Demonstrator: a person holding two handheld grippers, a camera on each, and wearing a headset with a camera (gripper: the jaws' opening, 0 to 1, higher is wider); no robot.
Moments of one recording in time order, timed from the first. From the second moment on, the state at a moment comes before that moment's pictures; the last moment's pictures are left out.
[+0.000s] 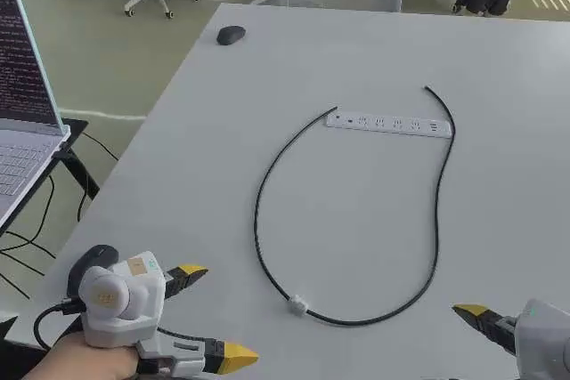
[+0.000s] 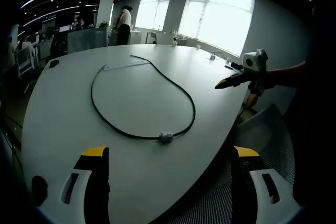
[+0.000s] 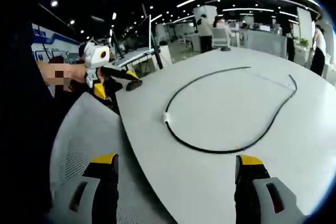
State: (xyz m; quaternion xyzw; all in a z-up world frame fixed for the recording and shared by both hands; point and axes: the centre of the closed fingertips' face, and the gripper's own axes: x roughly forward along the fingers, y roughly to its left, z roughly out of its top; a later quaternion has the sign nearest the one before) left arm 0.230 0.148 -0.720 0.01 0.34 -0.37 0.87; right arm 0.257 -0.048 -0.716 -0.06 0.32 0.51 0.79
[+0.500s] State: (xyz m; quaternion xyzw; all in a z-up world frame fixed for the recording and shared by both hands) left arm 0.237 0.147 -0.712 0.00 0.32 -0.37 0.87; right arm 0.258 -0.042 -0.719 -0.07 0.32 0.52 0.79
